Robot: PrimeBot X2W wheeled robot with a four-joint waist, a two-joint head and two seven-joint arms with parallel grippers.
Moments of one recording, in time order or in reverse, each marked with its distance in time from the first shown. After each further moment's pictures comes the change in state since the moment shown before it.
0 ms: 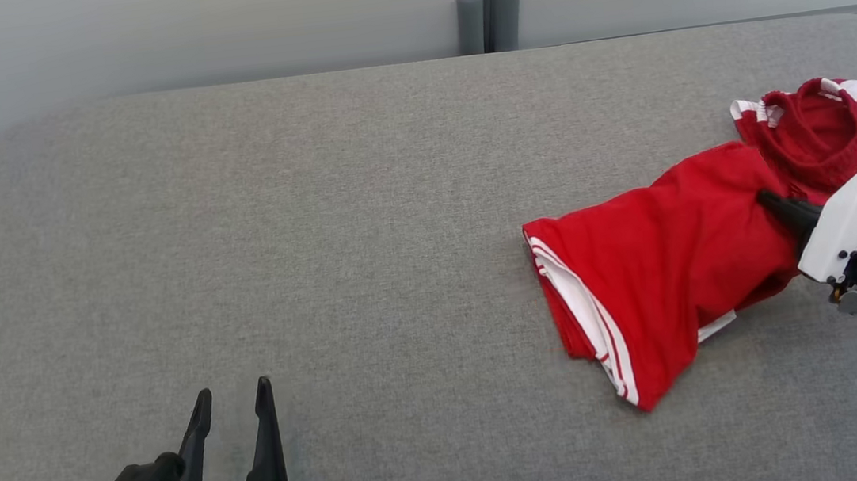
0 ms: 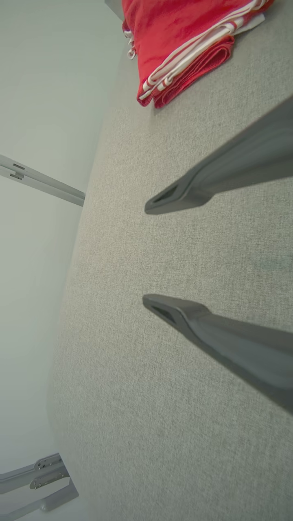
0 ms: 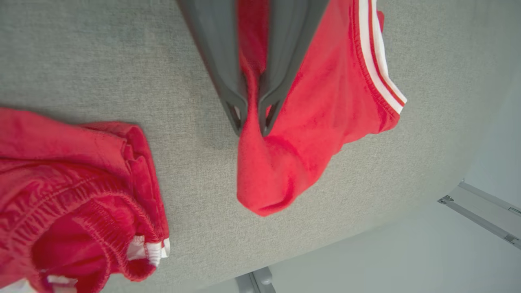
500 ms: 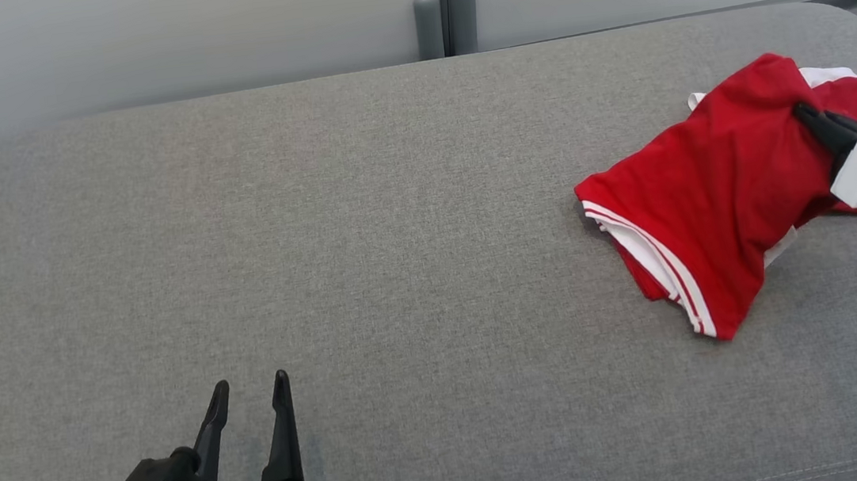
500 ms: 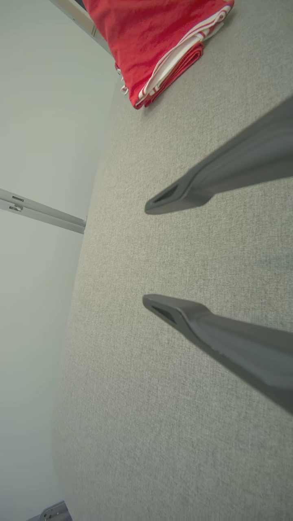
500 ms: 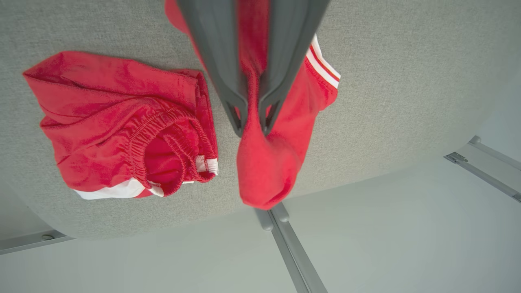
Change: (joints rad) left arm -0.003 -0.004 -0.028 -0.024 0.000 -0.001 0.000; right arm -0.102 -0.063 -0.033 -0.039 -0.027 -0.020 0.001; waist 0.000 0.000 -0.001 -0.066
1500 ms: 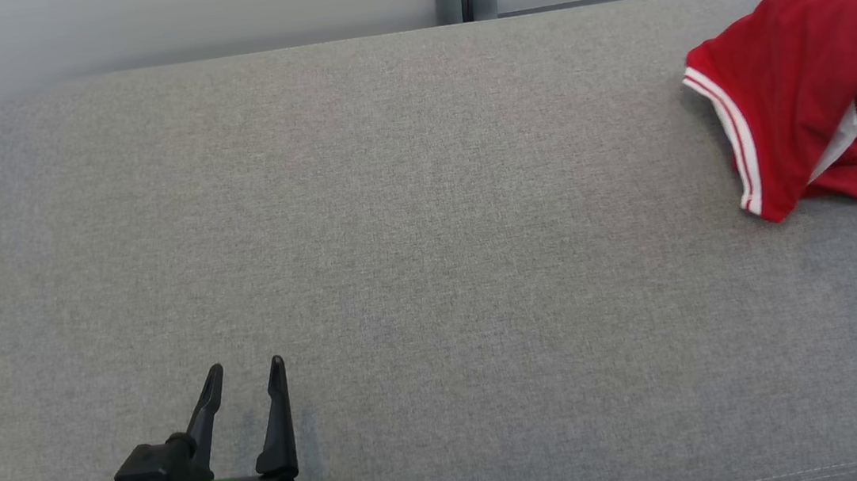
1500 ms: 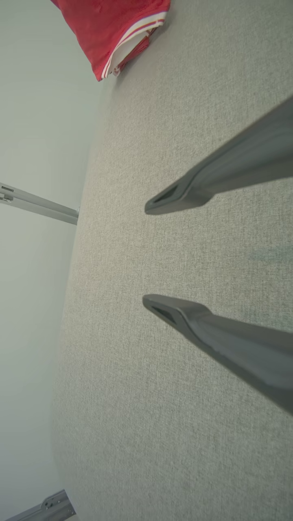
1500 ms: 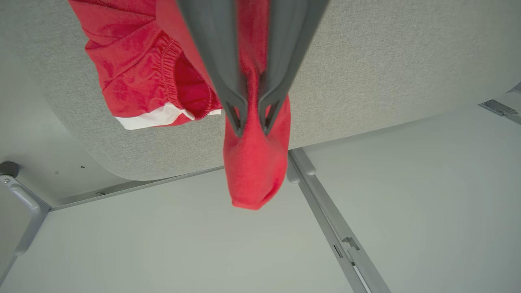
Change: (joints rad) left arm -0.025 0.013 -0.003 -0.014 0.019 -0.002 0.002; right arm -0.203 -0.008 -0.031 0.064 -0.064 -0.137 0.000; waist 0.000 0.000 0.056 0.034
